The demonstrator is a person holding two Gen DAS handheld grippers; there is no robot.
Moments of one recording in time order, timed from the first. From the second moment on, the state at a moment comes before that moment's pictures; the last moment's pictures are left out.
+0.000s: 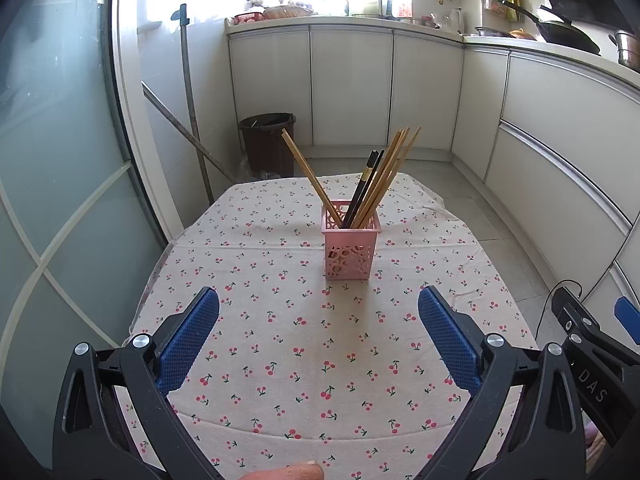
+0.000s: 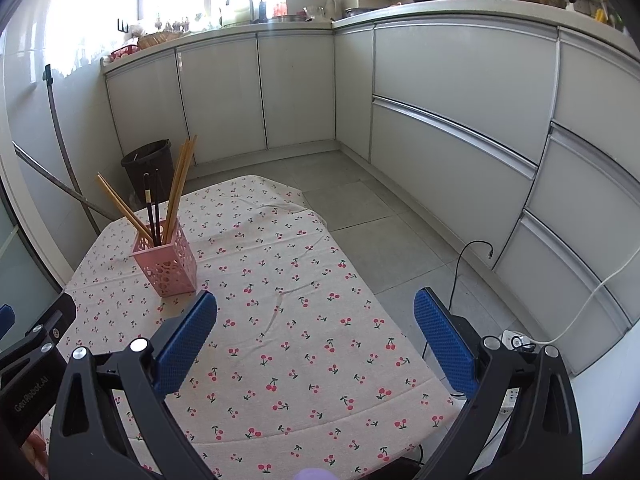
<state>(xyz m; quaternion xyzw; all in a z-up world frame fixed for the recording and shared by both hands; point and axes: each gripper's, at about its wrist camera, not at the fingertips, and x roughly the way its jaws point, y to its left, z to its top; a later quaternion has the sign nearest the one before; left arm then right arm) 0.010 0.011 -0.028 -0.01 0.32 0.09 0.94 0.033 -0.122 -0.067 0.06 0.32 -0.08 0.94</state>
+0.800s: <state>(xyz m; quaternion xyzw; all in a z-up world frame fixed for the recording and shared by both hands) 0.006 0.009 -0.029 -0.01 0.31 0.08 0.95 0.036 -0.120 -0.072 0.05 0.33 -0.08 0.94</state>
